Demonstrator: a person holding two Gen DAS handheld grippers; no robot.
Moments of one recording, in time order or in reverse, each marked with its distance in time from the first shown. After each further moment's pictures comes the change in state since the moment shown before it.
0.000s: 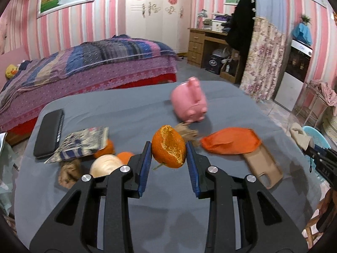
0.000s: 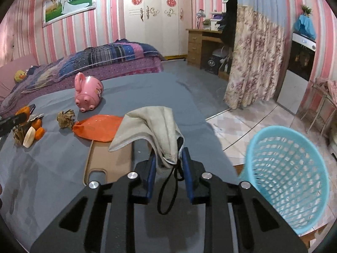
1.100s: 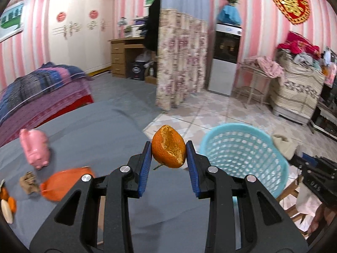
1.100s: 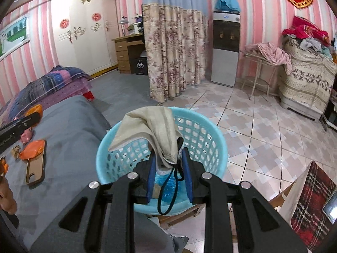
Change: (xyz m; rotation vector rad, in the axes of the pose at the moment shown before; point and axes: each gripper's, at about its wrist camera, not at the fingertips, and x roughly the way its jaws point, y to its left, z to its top) left arm 0.007 -0.285 0.013 0.270 -0.049 -0.389; right arm -0.082 -0.194 -0.041 0.321 -0.016 -0.334
